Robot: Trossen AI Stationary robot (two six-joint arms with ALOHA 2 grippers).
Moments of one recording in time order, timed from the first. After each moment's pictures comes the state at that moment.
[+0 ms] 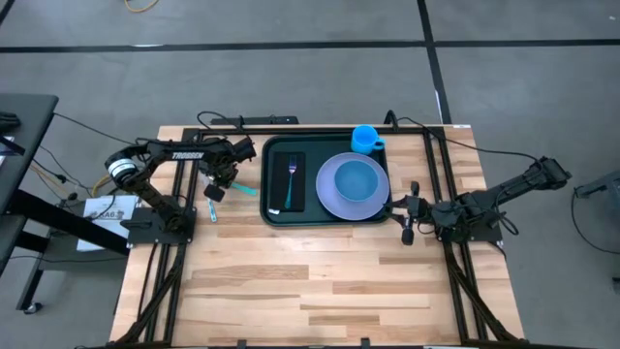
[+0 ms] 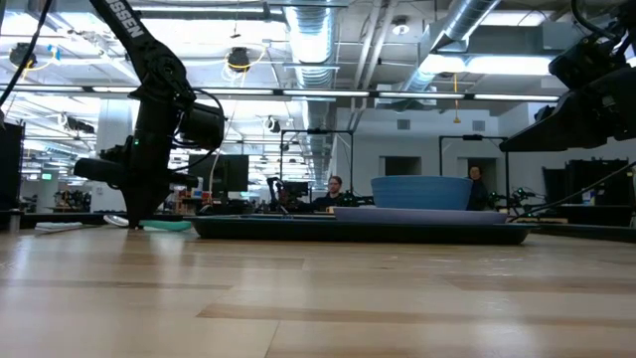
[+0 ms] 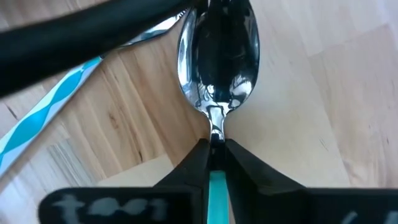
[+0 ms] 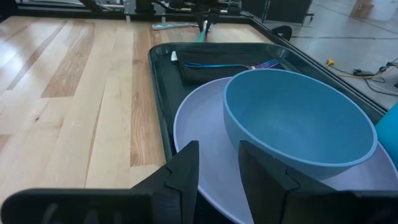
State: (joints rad) left arm 0.70 1.59 0.77 -0.76 -0.17 -2.04; right arm 0.37 0.41 0.07 -0.07 0.57 0.10
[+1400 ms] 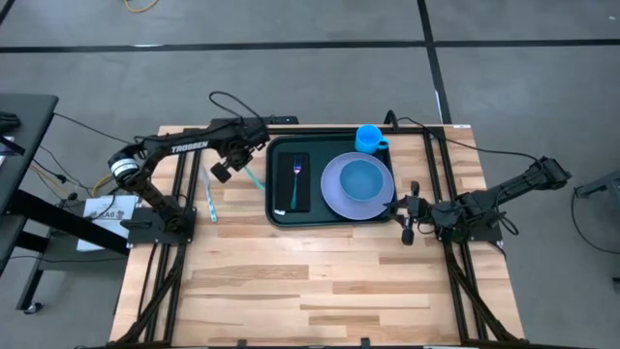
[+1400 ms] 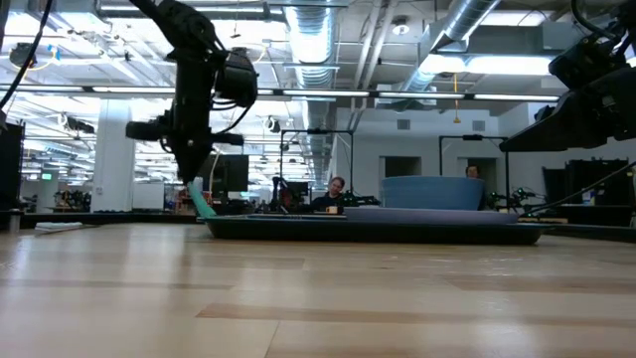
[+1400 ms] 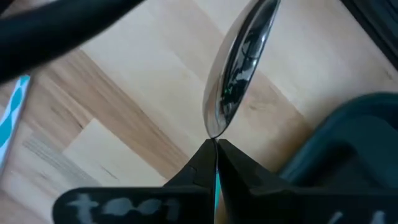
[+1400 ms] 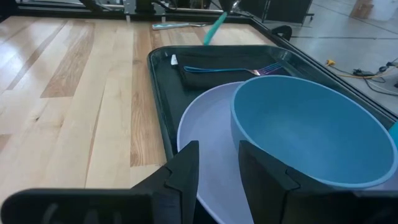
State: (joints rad) left arm 0.61 1.59 1.11 -0.98 -0.23 -1.74; right arm 0.37 0.41 0.07 -0.07 0.57 0.10
